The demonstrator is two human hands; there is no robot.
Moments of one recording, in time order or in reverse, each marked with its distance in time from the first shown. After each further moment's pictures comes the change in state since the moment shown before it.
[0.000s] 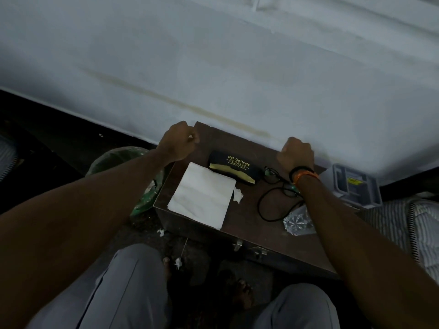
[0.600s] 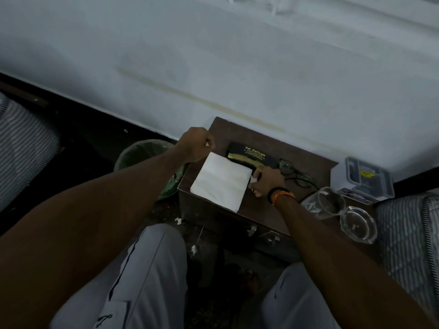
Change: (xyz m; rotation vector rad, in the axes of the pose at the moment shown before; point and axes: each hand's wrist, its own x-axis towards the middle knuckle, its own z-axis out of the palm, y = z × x) left_hand -0.057 0.016 -0.024 0.021 -0.095 0.053; right_hand -0.107 -0.045 0.051 0.209 -0.478 -0.061
